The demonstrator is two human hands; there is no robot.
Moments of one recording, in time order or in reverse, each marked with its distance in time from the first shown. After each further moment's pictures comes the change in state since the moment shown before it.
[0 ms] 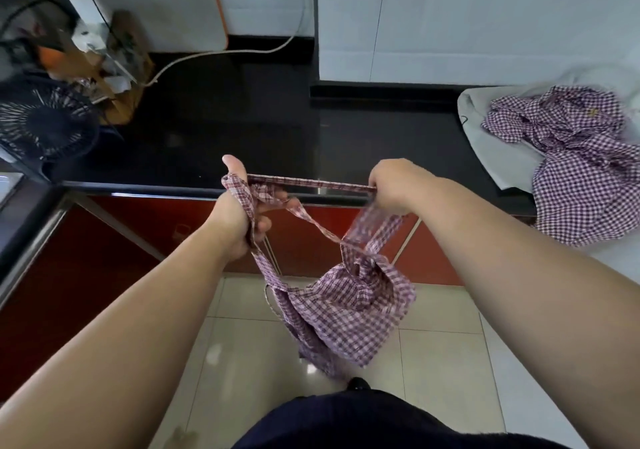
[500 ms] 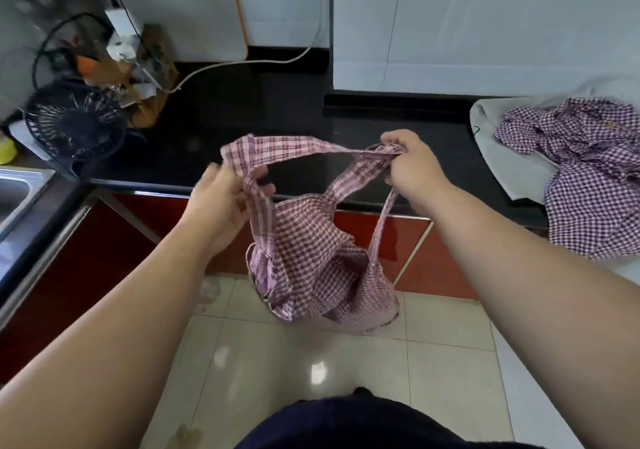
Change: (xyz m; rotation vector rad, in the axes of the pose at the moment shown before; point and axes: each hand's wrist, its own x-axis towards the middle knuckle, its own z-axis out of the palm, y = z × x) left_hand -0.014 0.009 -0.024 -0.136 0.048 0.277; right_hand -0.005 0.005 -0.002 1.105 0.337 0.025
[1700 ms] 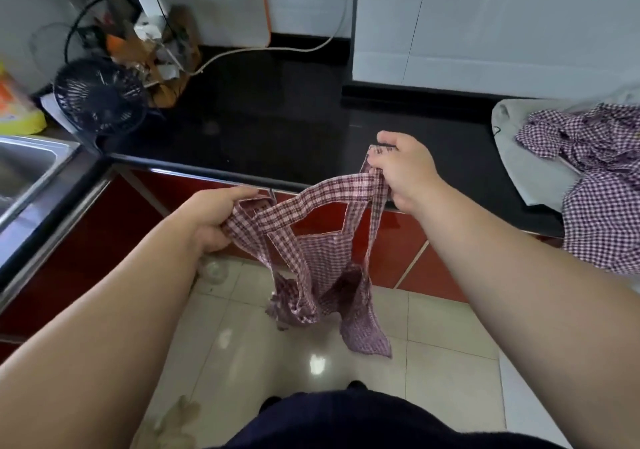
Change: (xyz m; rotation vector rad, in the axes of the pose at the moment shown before) left_hand -0.020 -0.012 -0.009 0.063 0.157 -0.362; right_hand 0.001 0.007 0.019 0.322 -0.070 0.099
